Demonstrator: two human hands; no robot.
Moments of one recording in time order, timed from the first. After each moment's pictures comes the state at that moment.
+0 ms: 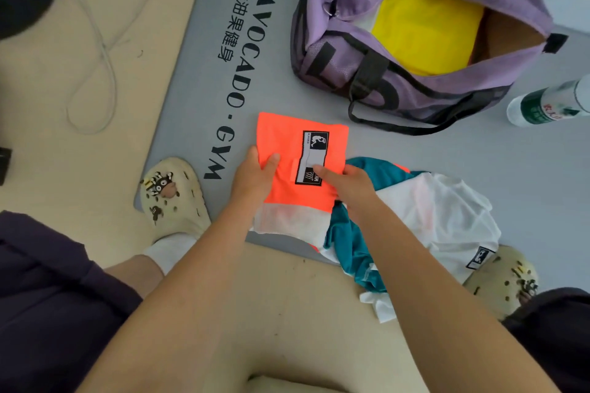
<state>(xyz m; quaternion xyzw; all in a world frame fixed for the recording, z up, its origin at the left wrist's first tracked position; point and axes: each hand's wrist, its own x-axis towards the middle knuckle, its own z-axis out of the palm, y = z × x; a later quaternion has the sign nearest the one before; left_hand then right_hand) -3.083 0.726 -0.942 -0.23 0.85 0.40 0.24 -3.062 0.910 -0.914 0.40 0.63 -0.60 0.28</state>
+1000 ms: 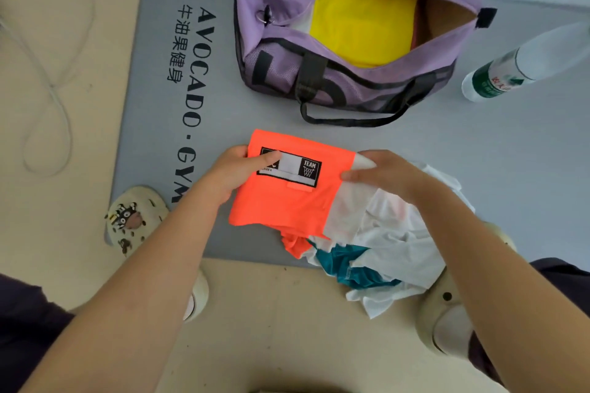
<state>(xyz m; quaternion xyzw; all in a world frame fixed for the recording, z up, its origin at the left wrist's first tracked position) -3.130 0.757 -0.908 -0.16 0.72 0.53 0.42 -3.071 1.046 -0.880 0.21 0.74 -0.52 0.38</state>
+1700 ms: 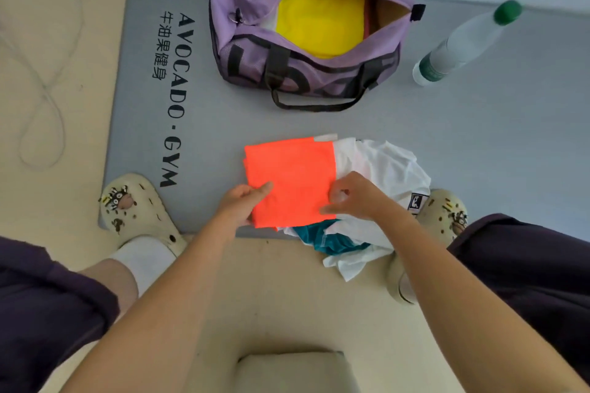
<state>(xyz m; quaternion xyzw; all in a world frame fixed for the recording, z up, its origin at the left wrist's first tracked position) -3.014 0.779 -0.895 -0.29 0.69 0.50 0.43 -2.972 1.038 -0.878 0.13 0.85 -0.36 0.37</state>
